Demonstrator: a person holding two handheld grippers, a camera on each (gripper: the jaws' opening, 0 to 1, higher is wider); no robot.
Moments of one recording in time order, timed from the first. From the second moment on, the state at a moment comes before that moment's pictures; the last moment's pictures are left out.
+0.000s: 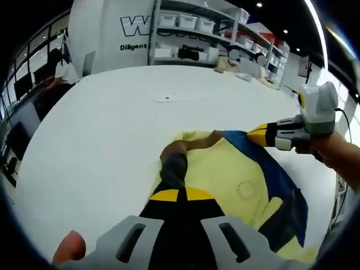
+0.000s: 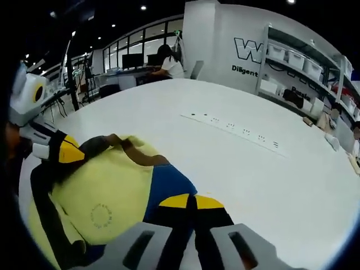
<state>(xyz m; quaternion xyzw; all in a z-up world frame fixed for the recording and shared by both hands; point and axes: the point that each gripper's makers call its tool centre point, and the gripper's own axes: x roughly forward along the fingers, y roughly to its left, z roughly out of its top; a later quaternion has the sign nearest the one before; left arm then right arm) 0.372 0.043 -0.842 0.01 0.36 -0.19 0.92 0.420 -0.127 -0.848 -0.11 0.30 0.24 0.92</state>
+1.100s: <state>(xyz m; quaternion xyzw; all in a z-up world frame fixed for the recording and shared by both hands) 0.434 0.086 -0.779 0.07 0.26 -0.15 0.95 0.432 -0.164 -0.760 -0.13 0.13 0.21 0.96</state>
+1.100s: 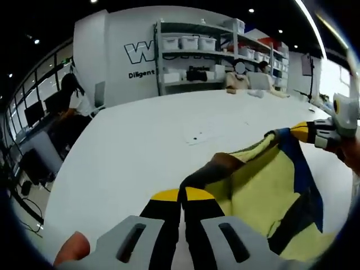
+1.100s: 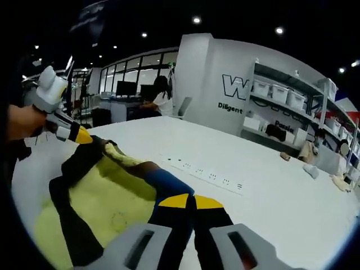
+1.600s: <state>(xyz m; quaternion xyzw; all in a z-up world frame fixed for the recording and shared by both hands) 0.380 0.085 -0.817 0.08 0.29 -0.17 0.94 0.380 -0.156 -0.796 -0.20 0.16 0.29 0.92</state>
